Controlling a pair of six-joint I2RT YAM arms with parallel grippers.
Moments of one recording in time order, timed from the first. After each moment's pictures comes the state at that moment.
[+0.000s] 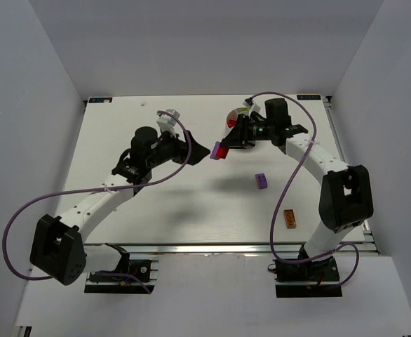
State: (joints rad) left arm -0.50 1.28 0.91 0.14 0.36 -0.44; right arm 0.36 1.70 1.31 -0.21 -0.81 0.55
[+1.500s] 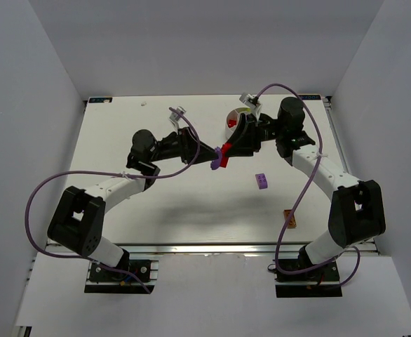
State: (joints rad) left arm -0.46 1.50 0.85 0.96 0.97 -1.06; right arm 0.35 1.55 1.15 0.42 -1.45 0.51
